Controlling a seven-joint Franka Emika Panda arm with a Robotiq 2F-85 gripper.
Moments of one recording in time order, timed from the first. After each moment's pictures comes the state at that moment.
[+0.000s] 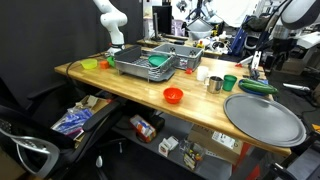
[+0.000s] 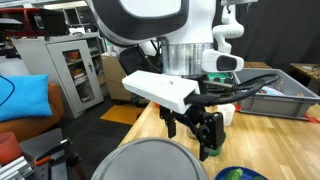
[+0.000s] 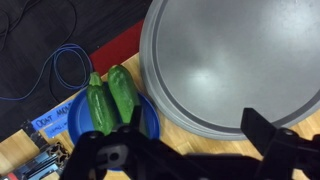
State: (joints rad) arm -0.16 0.15 -0.26 -2.40 -0.20 2.52 -0.31
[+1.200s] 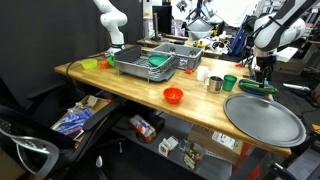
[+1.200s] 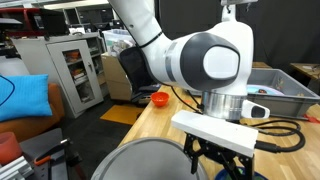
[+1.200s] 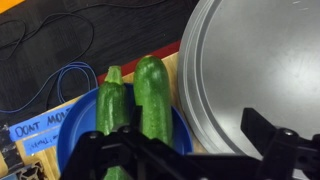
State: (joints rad) arm -0.21 0.56 -0.23 -2.05 -0.27 2.39 -0.40
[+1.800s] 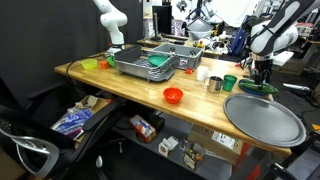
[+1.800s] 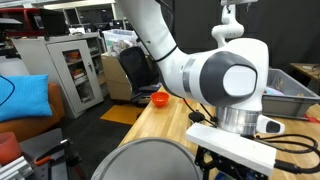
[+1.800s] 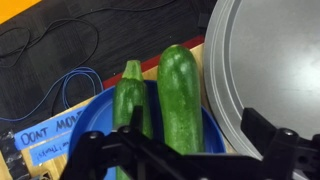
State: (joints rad) arm -0.24 0.68 -0.23 -1.92 -0.27 2.37 -0.39
